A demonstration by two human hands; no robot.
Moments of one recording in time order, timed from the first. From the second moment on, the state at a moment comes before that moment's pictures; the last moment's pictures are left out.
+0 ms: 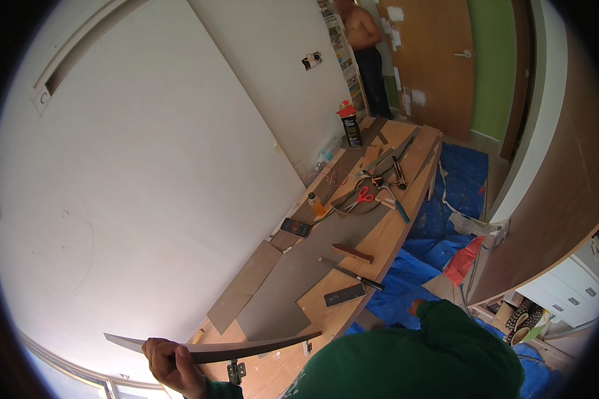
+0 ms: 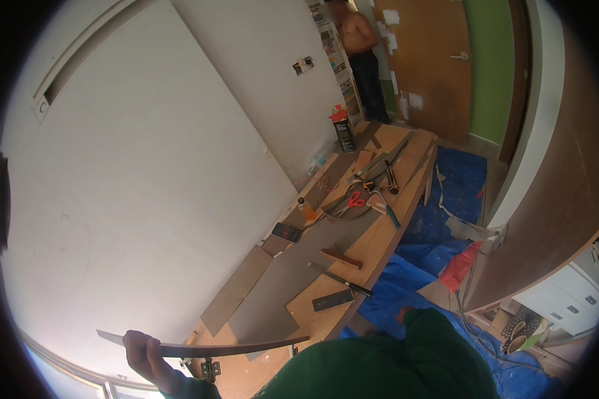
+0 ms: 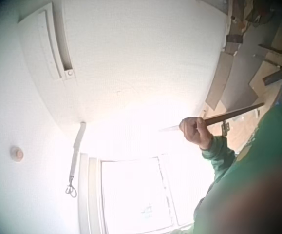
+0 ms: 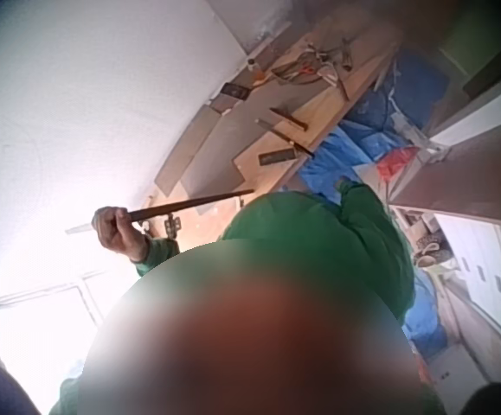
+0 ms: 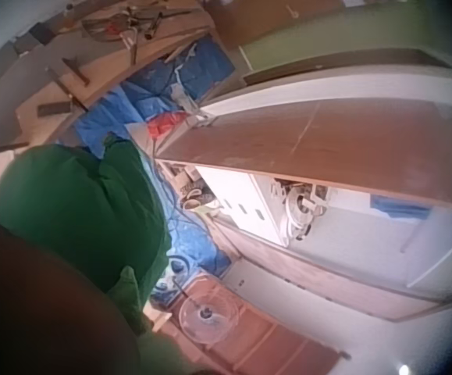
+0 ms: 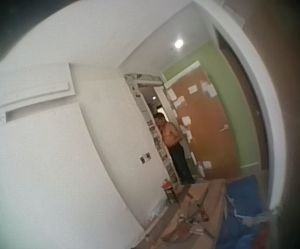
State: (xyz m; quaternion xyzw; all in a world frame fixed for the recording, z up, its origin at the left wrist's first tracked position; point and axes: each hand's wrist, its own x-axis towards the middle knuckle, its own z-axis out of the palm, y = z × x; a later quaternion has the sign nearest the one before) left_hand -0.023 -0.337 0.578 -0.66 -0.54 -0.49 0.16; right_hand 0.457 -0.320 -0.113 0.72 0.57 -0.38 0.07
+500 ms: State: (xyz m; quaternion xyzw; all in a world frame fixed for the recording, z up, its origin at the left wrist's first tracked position) left_hand -0.030 -0.328 0.572 -0.68 -0.53 -0.46 0.23; right_hand 0.459 -0.323 -0.098 0.72 0.57 -0.38 0.11
